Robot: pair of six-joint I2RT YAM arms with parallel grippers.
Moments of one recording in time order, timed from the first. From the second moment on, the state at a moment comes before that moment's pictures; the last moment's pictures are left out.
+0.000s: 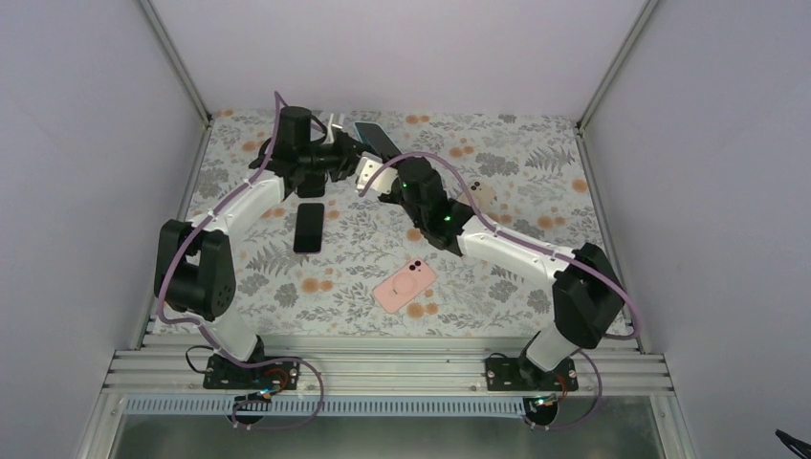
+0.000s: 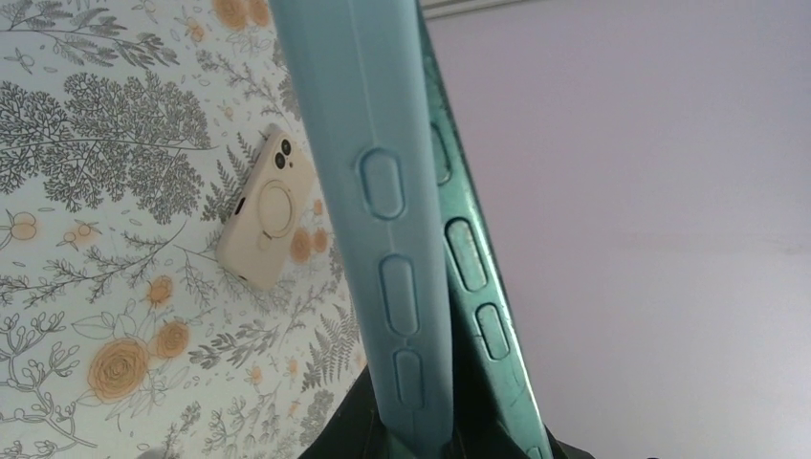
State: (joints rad) left arm -0.28 1.68 1.29 -0.07 0.86 -1.03; right arm 0.83 1.60 1.18 0.19 0.39 -0.88
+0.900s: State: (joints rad) left arm -0.23 1.71 1.35 -0.27 0.73 -0.80; right arm 0.72 1.36 1.42 -0.16 0.24 -0.49
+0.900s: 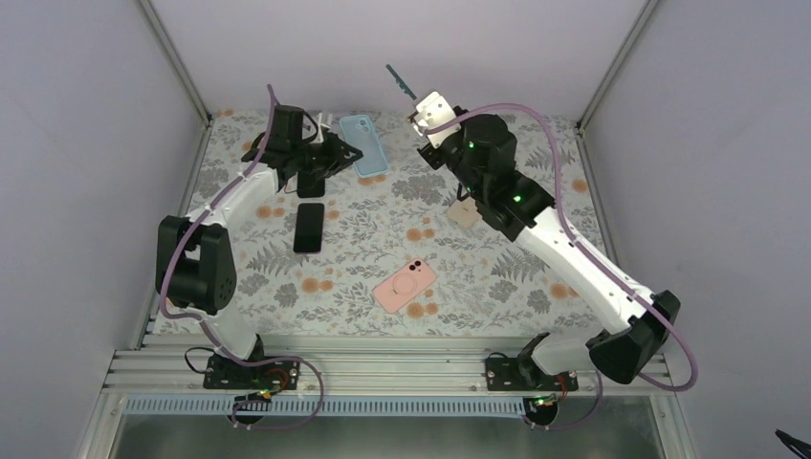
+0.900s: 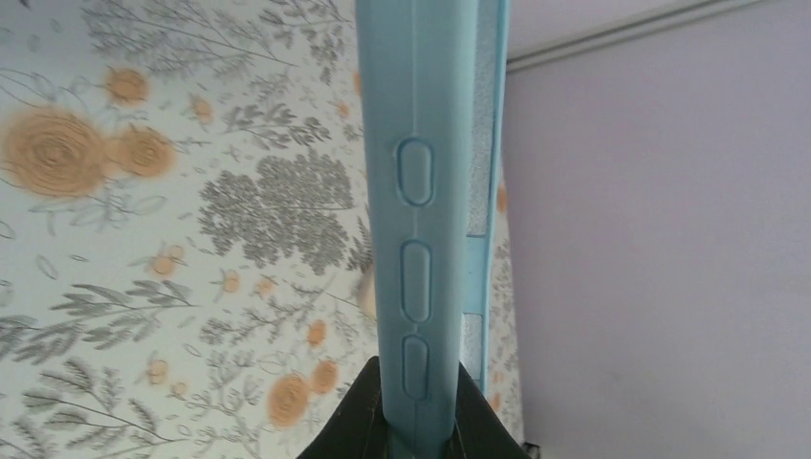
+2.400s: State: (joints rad) left arm -0.14 2.30 1.88 -0.70 0.62 -0.14; right arm 0.55 1.34 1.37 -0.27 0.10 -0.36
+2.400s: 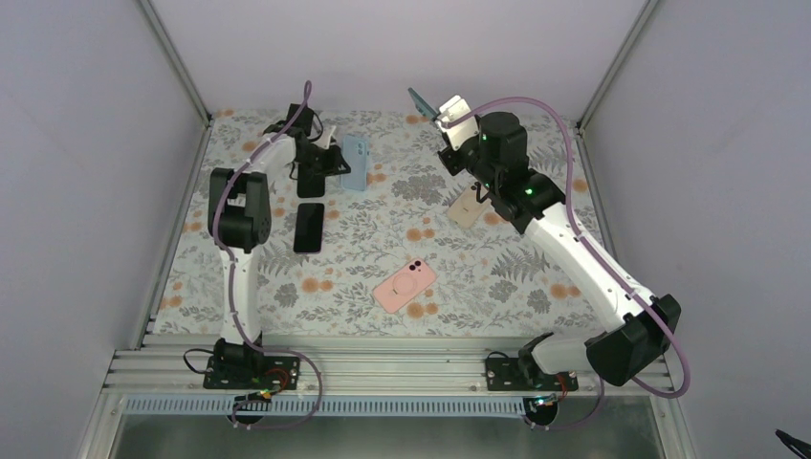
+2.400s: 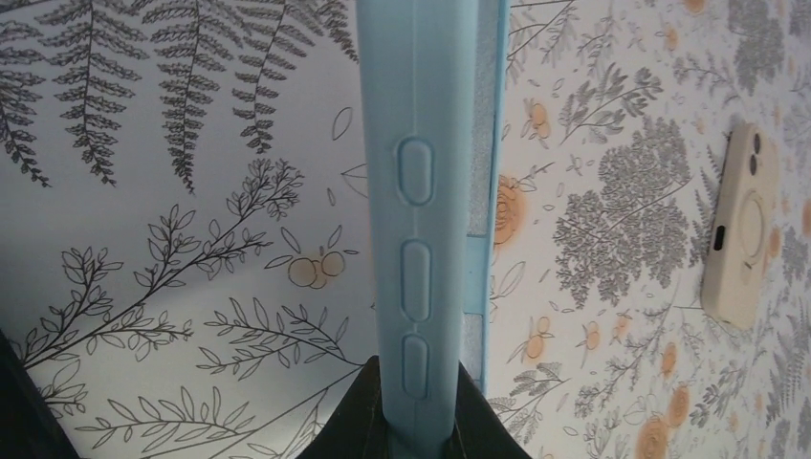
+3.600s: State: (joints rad) left arm -0.17 2.32 1.96 -0.80 0.34 -0.12; right arm 0.55 1.34 1.37 -0.27 0.07 -0.37
